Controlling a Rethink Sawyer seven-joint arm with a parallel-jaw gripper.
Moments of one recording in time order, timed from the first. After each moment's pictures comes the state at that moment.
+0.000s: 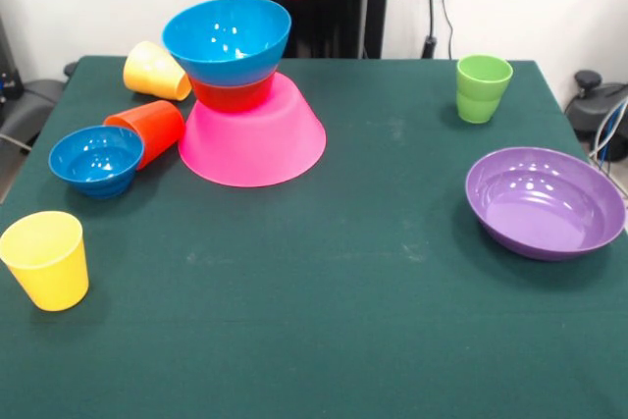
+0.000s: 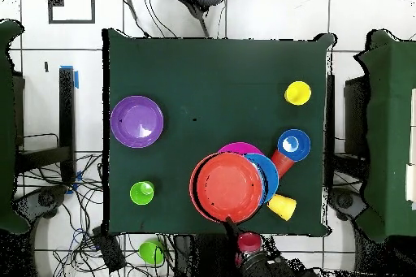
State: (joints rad) arm 0.01 -0.91 -0.66 1.98 -1.70 -1.03 1.58
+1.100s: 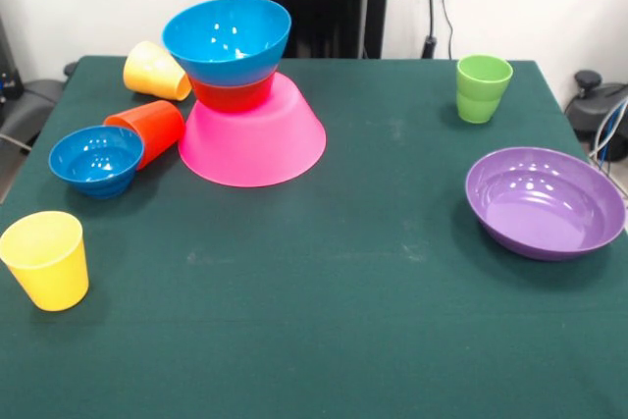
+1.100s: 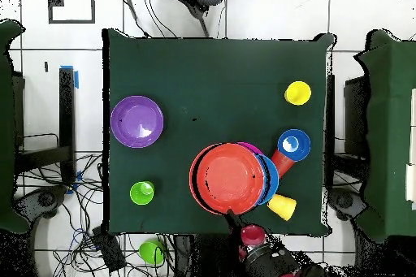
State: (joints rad) arm -0.05 -0.97 -0.60 1.96 -1.73 -1.03 1.58
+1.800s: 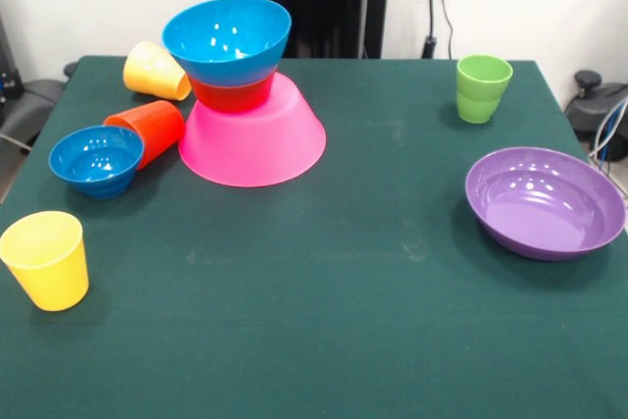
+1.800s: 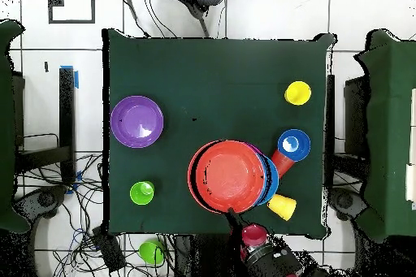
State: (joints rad) arm -0.06 -1.02 -0.57 1.96 -1.75 -1.03 1.58
